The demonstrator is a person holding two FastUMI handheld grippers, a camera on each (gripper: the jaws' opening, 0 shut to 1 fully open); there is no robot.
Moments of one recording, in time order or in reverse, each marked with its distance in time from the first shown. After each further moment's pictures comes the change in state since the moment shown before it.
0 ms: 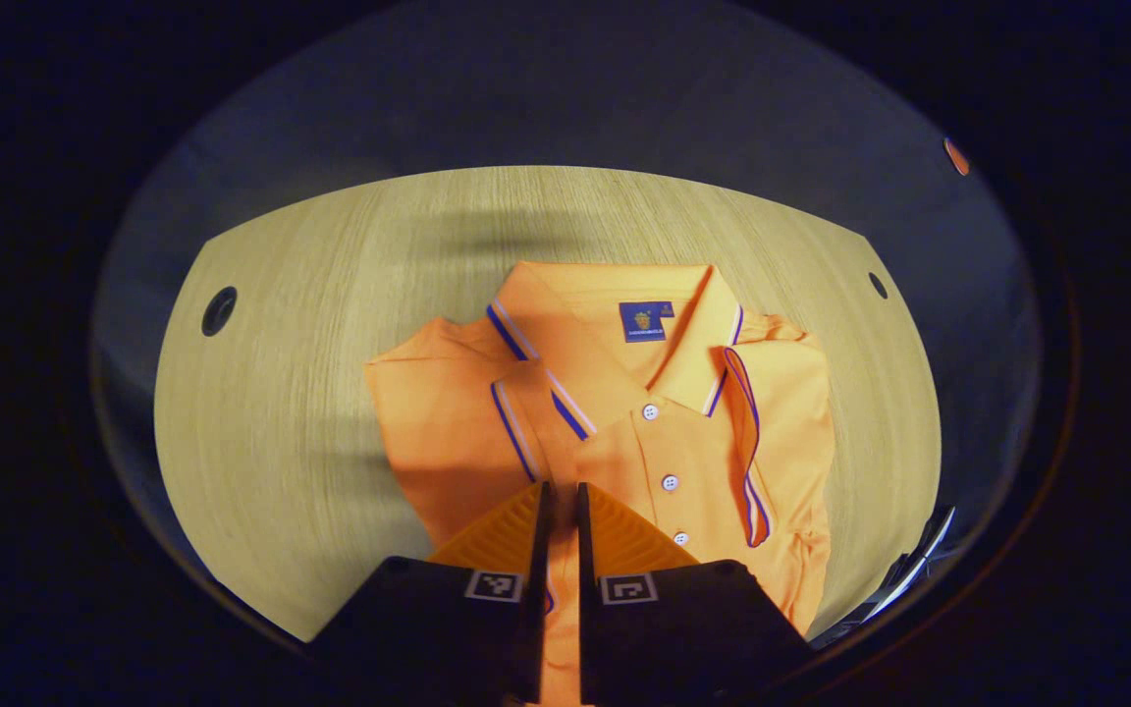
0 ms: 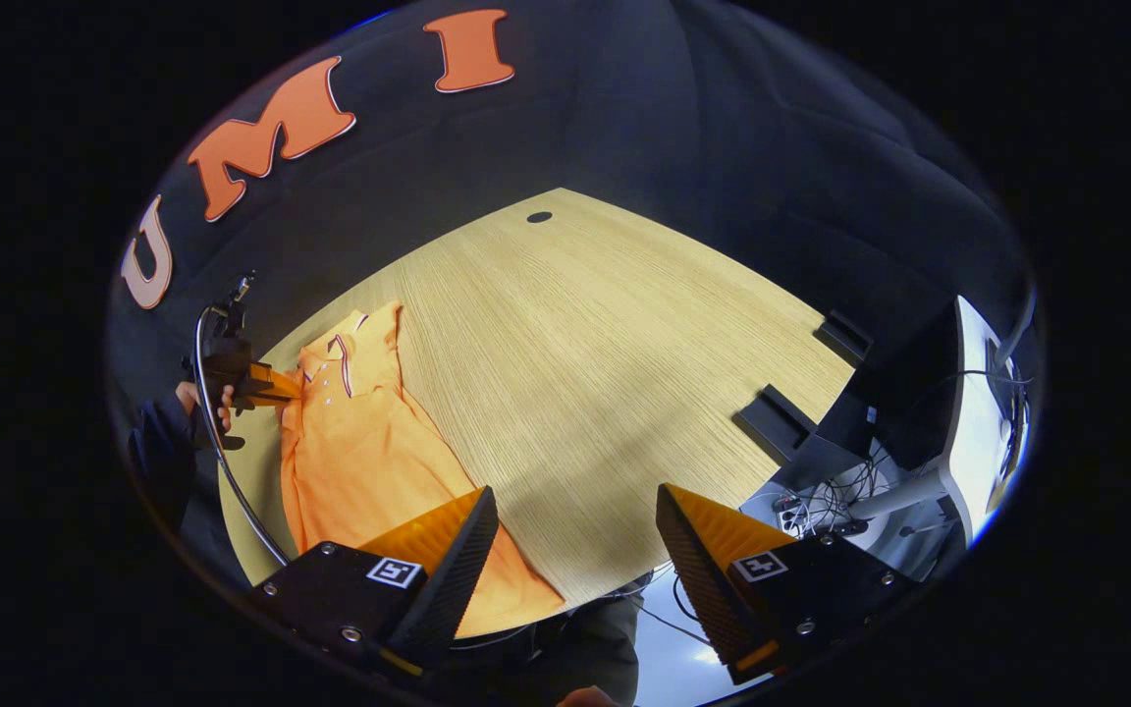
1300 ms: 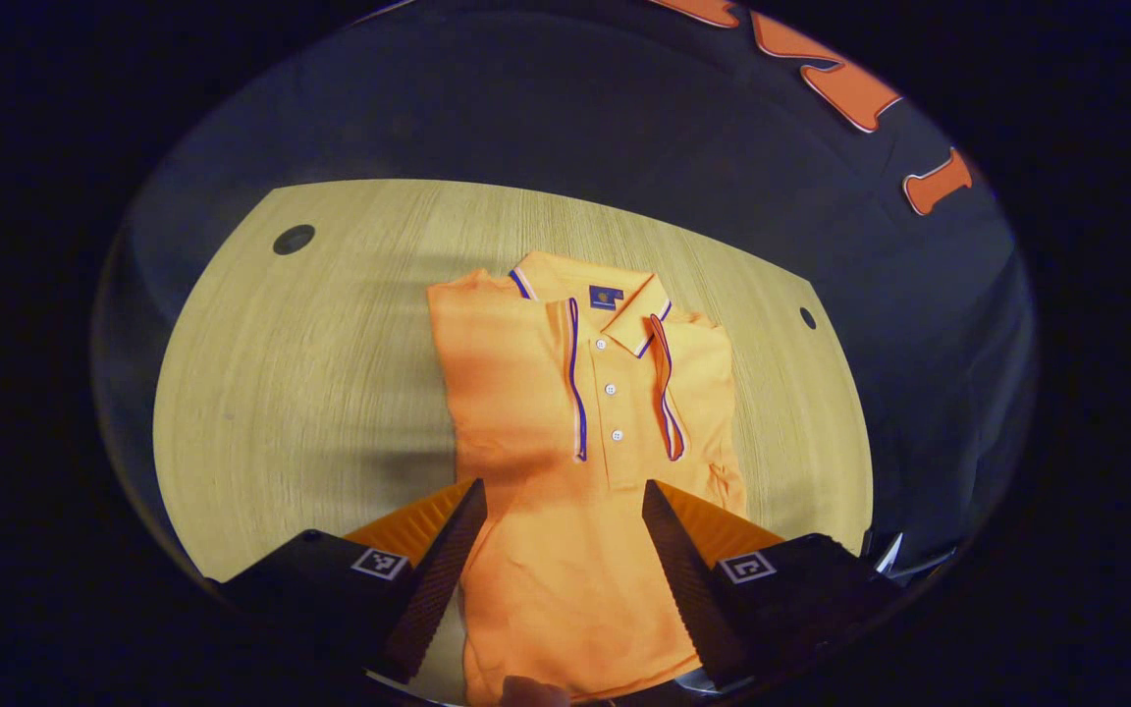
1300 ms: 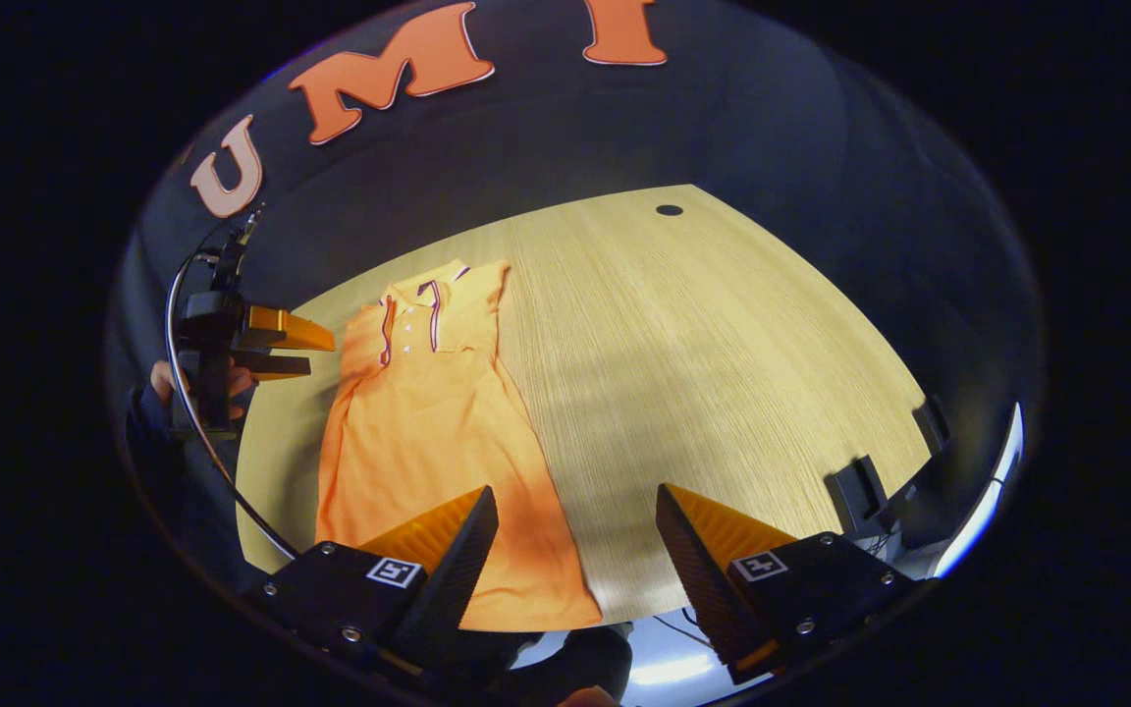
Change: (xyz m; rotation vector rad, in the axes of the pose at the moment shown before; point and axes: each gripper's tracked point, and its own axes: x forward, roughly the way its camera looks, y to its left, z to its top) left arm -0.124 -0.006 -0.084 -0.123 -0.140 -0.057; right arm 0.017 0.079 0.008 -0.302 0.053 0.243
